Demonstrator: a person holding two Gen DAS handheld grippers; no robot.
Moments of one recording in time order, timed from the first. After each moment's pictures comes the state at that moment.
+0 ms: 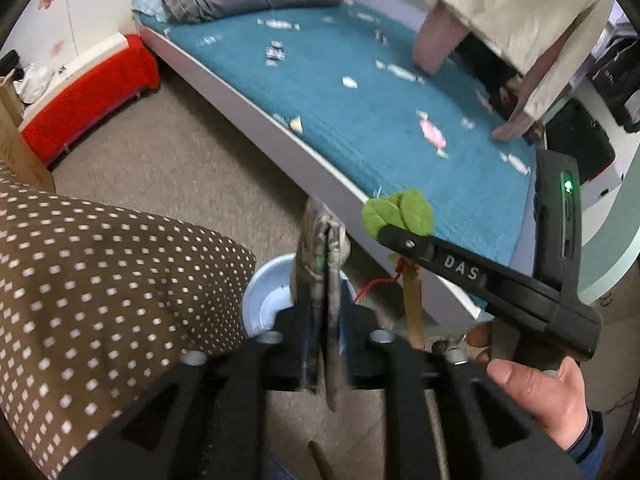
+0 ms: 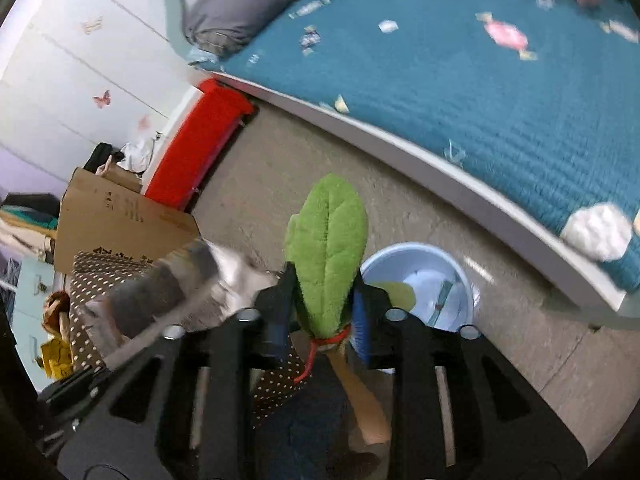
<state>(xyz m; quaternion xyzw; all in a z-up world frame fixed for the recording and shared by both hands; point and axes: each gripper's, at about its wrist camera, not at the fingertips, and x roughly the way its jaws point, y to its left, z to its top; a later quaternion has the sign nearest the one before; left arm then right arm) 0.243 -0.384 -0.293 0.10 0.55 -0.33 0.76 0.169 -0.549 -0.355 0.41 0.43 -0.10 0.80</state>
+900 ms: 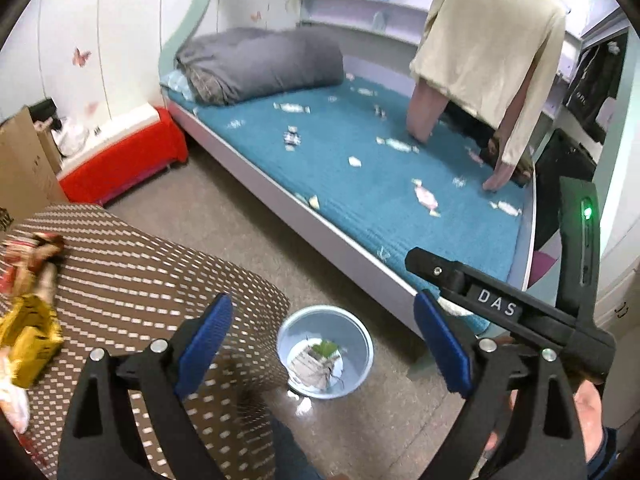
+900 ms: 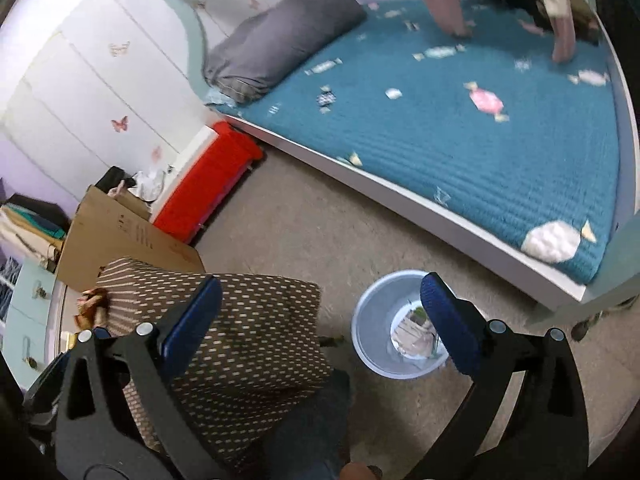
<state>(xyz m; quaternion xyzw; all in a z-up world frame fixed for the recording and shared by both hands) 0.180 -0.313 -0.178 0.09 0.40 -0.32 0.85 0.104 -0.483 -0.226 0.34 0.35 -0.14 0.86</state>
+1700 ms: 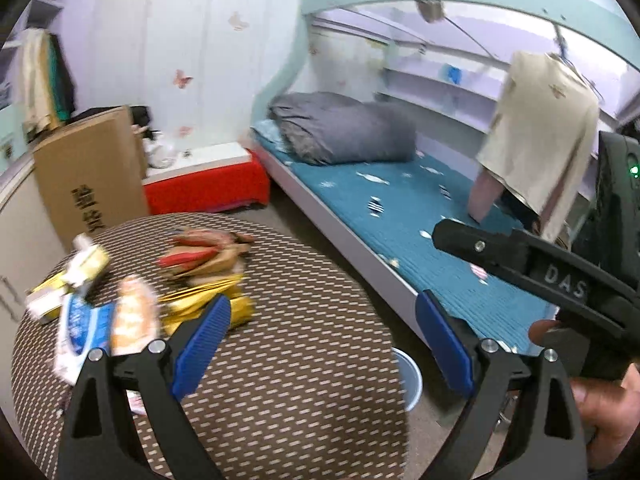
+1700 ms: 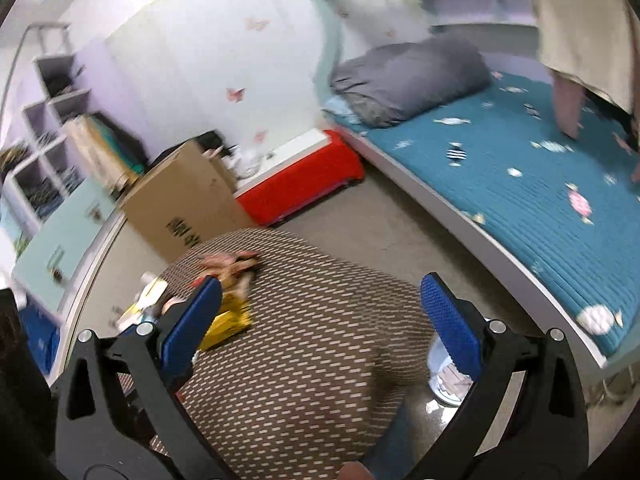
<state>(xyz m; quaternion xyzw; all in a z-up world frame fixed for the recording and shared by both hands) 0.151 -0.115 -0.105 0.01 0.32 -0.21 0.92 0.131 -0.295 -0.101 0.20 0.30 0.02 0.93</state>
